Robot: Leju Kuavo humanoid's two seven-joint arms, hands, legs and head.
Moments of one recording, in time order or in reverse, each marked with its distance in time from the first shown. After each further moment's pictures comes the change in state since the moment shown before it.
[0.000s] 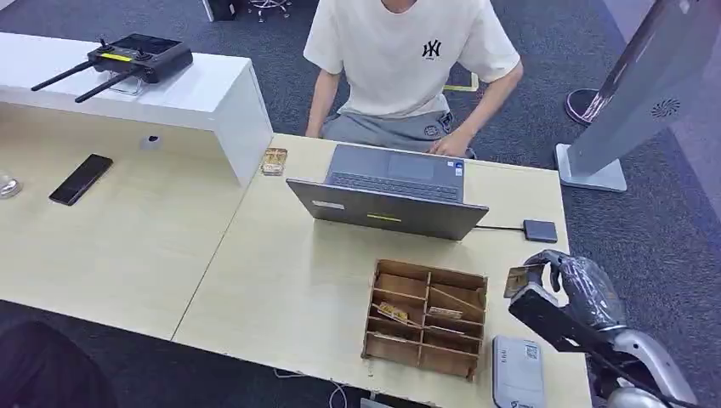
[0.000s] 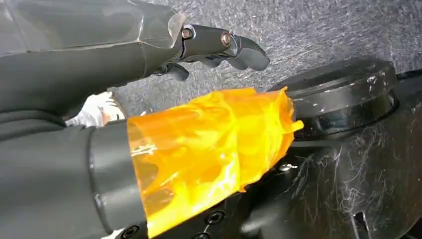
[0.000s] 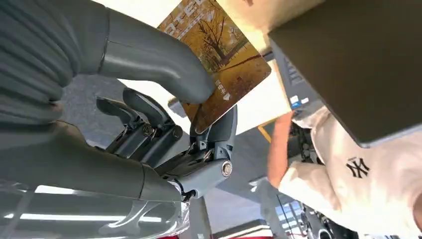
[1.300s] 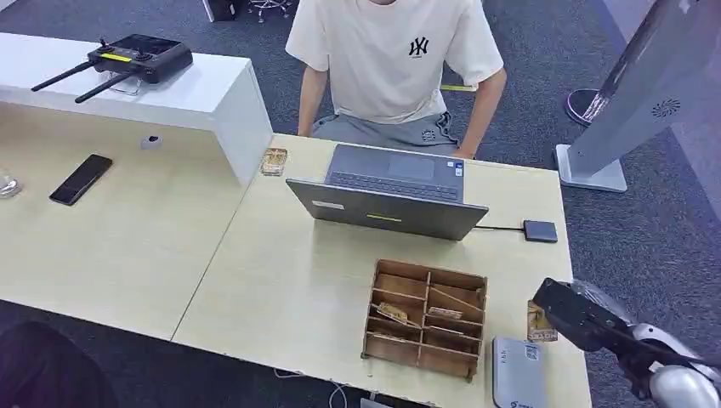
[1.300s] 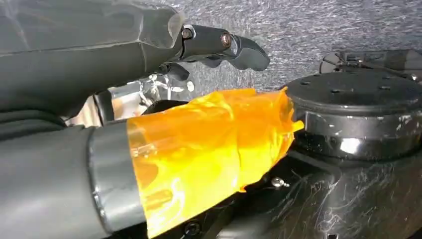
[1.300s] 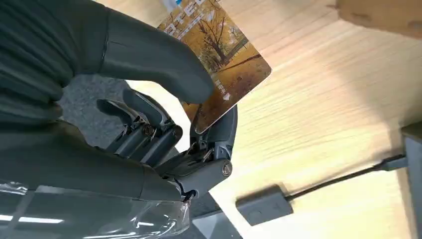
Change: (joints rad) left arm 0.101 -0.101 0.224 -0.003 0.157 0.000 0.061; right arm -0.130 -0.201 0.114 0.231 -0.398 0.254 0.171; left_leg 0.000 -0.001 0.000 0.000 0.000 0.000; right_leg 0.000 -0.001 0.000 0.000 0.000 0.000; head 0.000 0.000
